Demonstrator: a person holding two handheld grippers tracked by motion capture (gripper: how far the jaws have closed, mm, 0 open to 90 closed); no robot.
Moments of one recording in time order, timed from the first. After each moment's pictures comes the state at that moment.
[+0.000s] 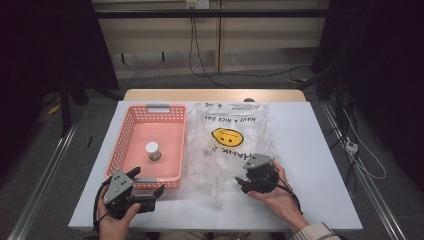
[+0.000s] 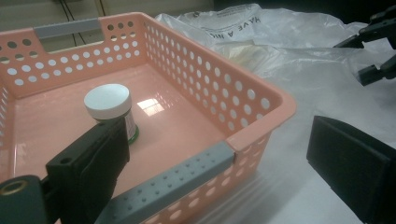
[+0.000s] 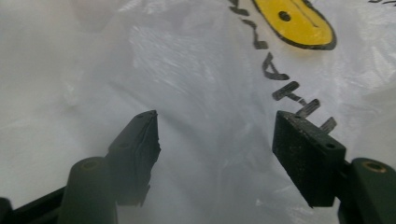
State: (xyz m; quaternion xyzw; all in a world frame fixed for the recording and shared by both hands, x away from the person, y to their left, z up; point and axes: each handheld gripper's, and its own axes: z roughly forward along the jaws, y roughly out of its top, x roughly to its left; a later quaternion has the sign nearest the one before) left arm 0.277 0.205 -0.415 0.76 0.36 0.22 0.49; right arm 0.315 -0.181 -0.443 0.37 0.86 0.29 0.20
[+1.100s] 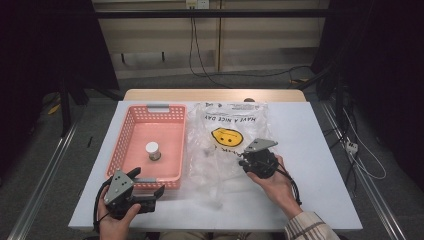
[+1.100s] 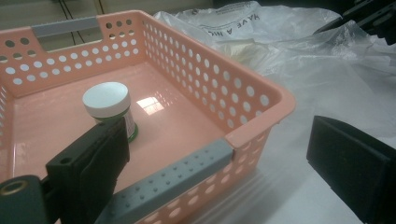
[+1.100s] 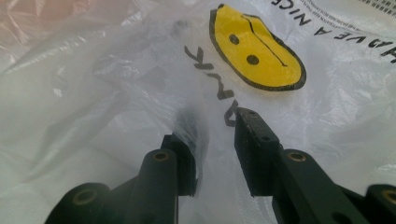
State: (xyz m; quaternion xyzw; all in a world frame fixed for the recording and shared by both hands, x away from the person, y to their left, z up) left arm 0.276 0.205 -0.416 0.76 0.36 0.22 0.49; right arm 0.345 -0.183 -0.424 0.39 0.84 0.33 0.20
